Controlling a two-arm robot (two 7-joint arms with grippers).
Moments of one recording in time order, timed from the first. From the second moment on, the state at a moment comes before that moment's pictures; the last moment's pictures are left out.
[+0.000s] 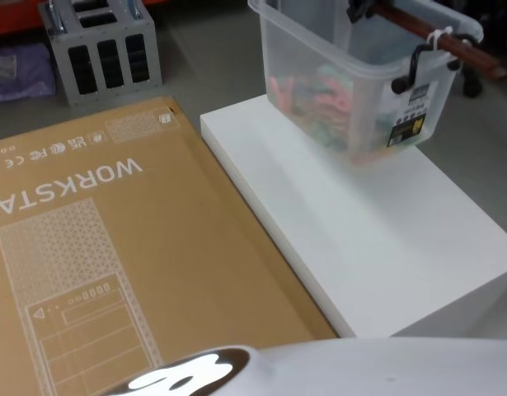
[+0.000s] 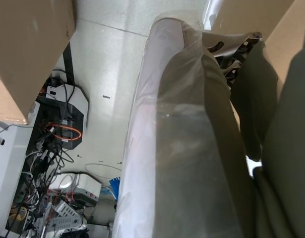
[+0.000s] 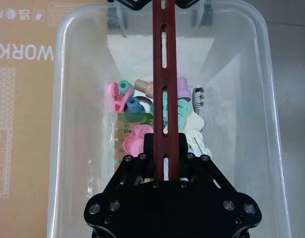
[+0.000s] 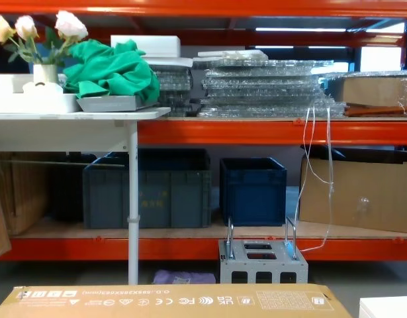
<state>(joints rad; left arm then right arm) -1.47 0.97 1.56 -0.90 0.05 0.15 -1.47 1.11 1.14 -0.93 -1.56 -0.20 0.23 1.19</state>
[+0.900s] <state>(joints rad) -1.47 0.97 1.56 -0.90 0.05 0.15 -1.47 1.05 1.05 -0.95 -1.43 -0.28 0.27 1.22</state>
